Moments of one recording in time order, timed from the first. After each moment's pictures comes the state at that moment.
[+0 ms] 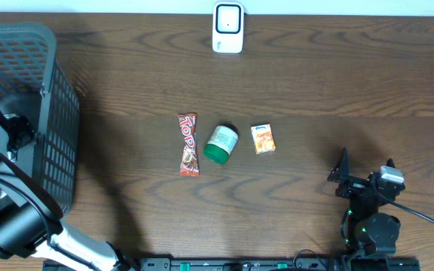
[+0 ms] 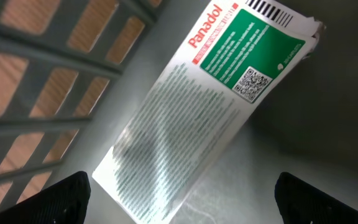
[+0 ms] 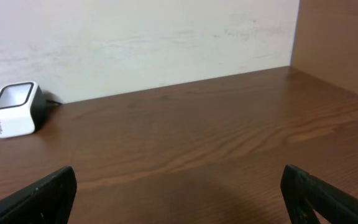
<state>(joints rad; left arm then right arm) 0.70 1.90 1.32 -0.57 -0.21 0.09 0.01 0.02 0.01 -0.05 0.23 0.13</state>
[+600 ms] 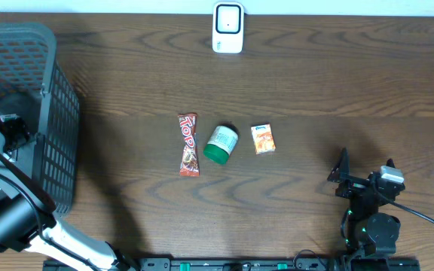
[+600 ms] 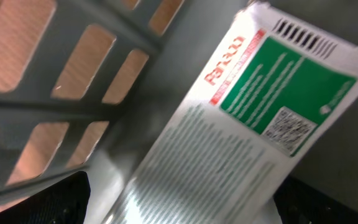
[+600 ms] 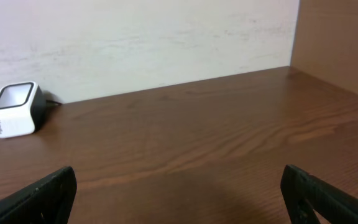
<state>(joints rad) 0.74 1.98 1.33 -0.47 -0.16 0.17 0.01 0.02 0.01 -0.05 0.23 0.13</state>
